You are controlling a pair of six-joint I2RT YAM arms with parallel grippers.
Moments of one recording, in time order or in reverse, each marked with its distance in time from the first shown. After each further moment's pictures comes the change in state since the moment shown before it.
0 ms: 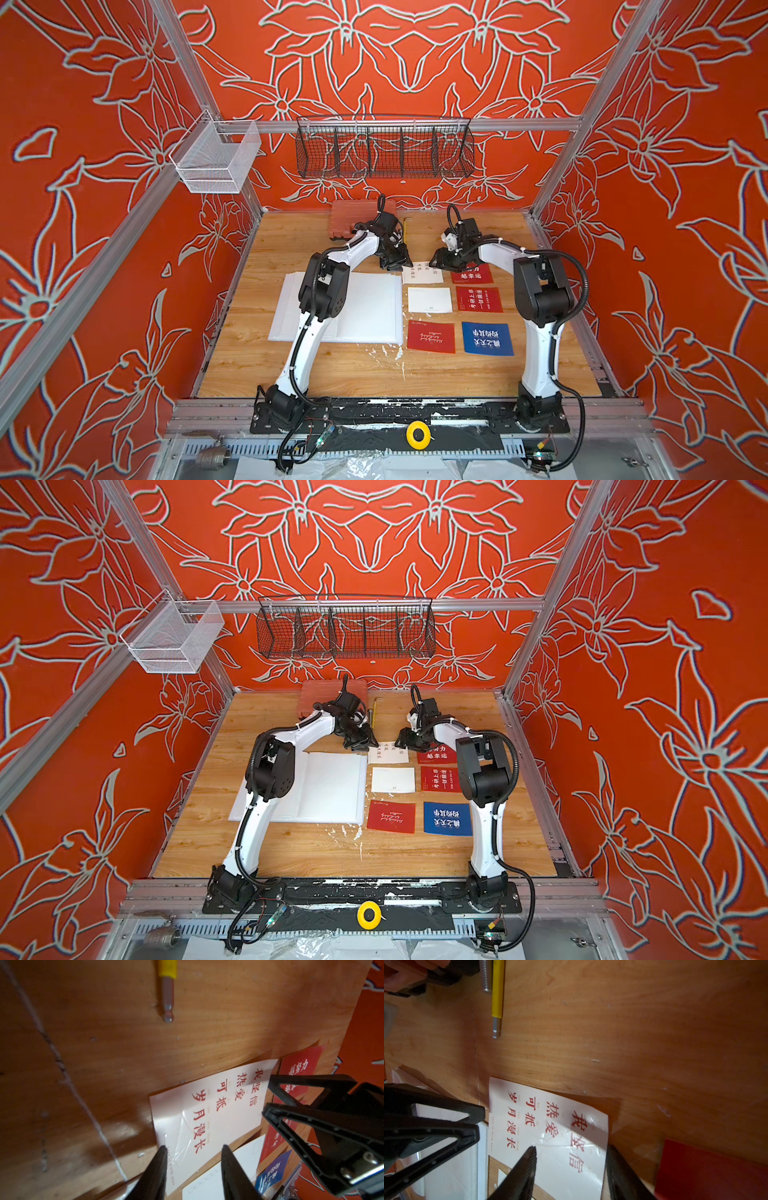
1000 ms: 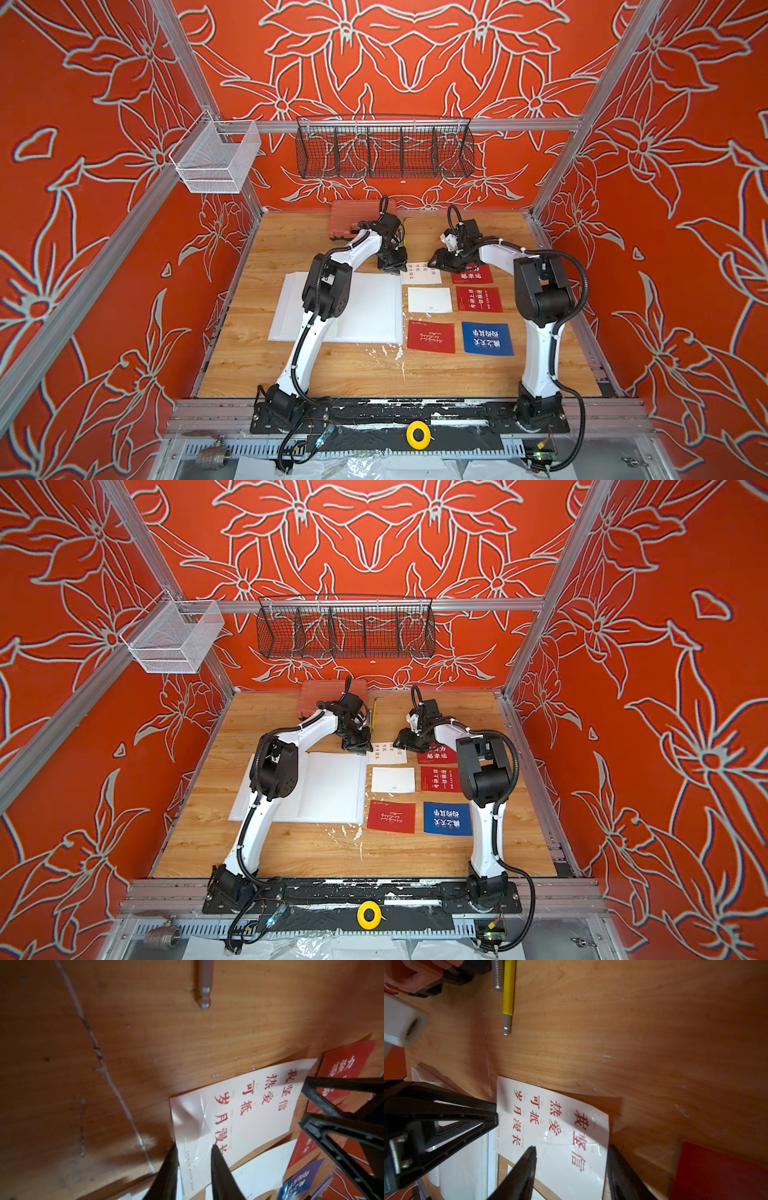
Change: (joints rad) left arm -0.012 0.042 0.074 -0.128 -0.092 0.056; right arm -0.004 -0.005 -0.026 0.035 -0.066 0.020
